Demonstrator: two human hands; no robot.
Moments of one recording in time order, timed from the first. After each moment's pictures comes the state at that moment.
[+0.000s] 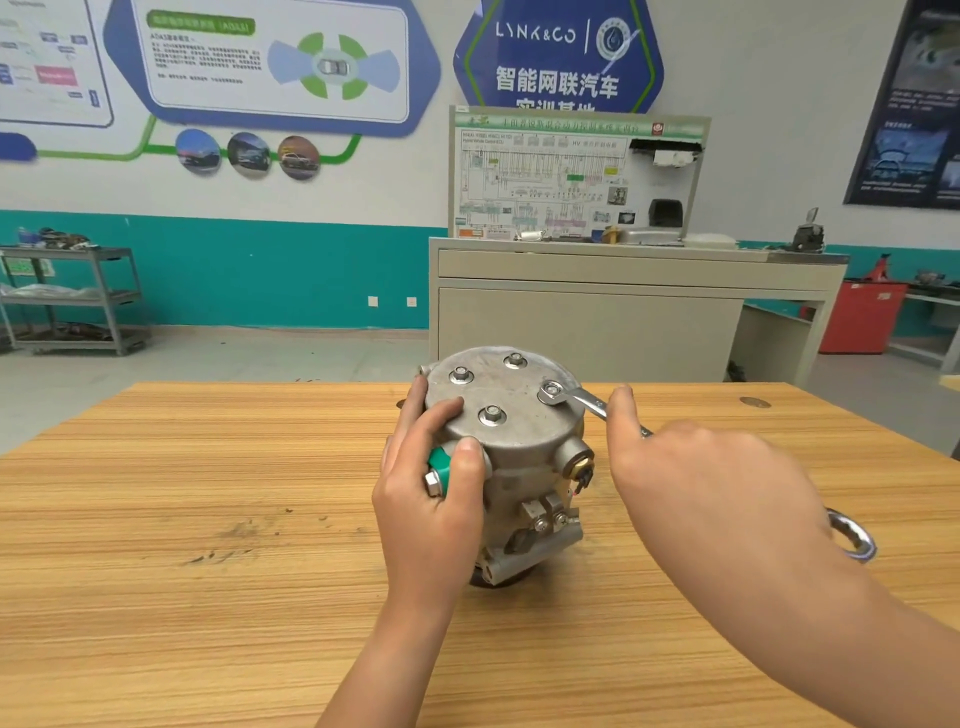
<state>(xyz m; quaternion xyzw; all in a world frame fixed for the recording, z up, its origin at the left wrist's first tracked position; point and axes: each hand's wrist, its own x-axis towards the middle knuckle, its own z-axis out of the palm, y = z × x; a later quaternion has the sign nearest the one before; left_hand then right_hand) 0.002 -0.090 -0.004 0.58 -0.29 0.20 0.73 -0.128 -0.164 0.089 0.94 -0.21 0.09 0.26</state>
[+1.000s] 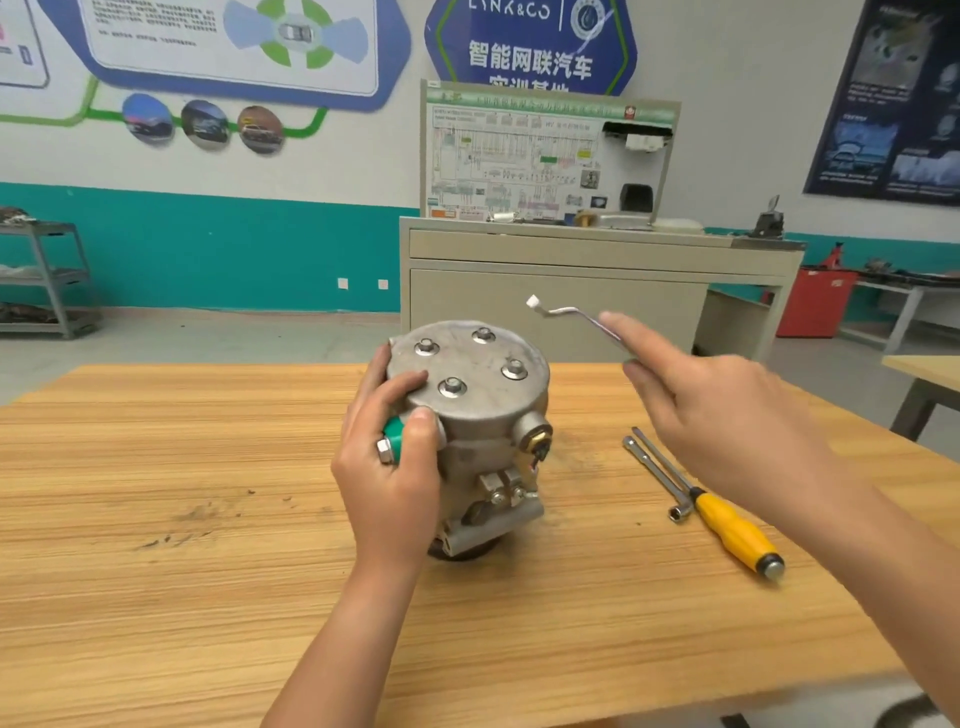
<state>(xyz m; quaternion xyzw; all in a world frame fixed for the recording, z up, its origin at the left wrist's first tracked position) 0.008 -0.097 -0.003 0.53 -0.28 0.18 0.78 -0.133 -0.233 0.083 0.94 -0.17 0.30 0.08</state>
